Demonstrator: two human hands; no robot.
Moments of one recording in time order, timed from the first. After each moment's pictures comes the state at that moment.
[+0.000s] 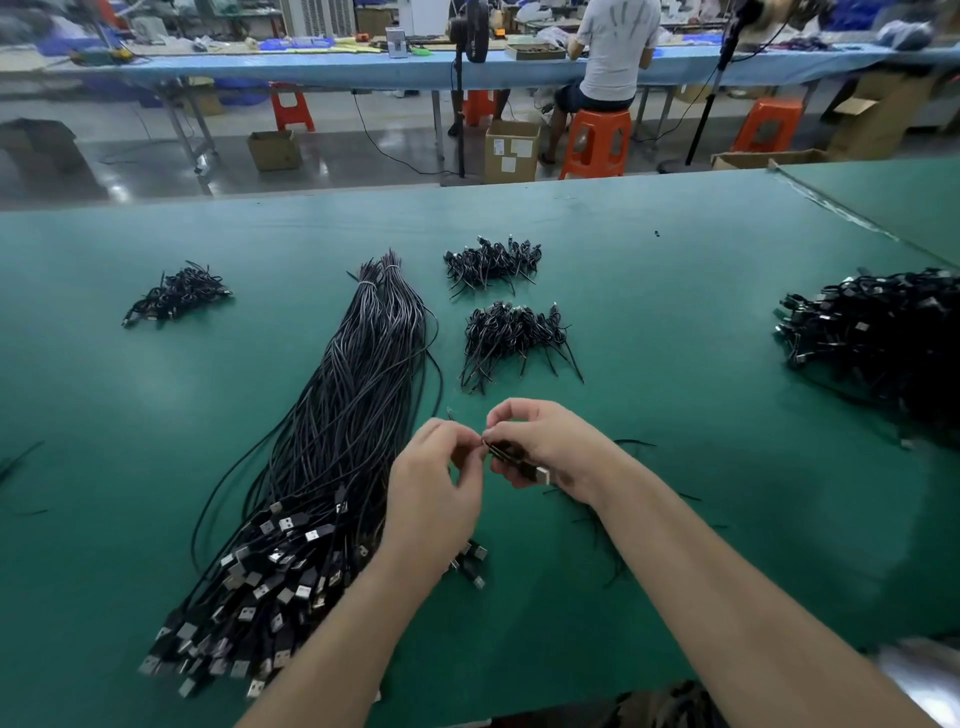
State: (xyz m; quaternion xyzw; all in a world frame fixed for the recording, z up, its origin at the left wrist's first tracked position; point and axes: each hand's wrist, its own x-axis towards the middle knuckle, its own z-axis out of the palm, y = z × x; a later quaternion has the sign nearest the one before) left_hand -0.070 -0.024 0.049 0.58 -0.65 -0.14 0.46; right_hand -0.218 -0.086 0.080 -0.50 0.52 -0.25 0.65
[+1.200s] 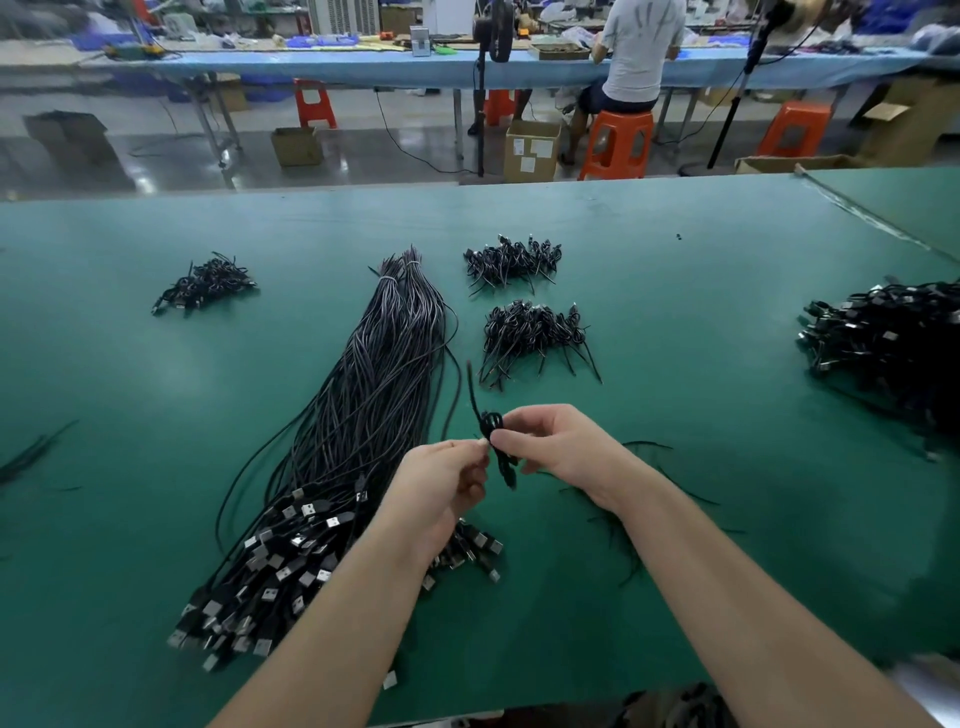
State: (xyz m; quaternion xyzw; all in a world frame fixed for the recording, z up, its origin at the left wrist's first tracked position) left_hand -0.056 -0.039 0.046 0.54 -0.23 -0.64 0.50; right_hand -0.220 -0.082 0.066 -0.63 0.48 -0.24 0.56
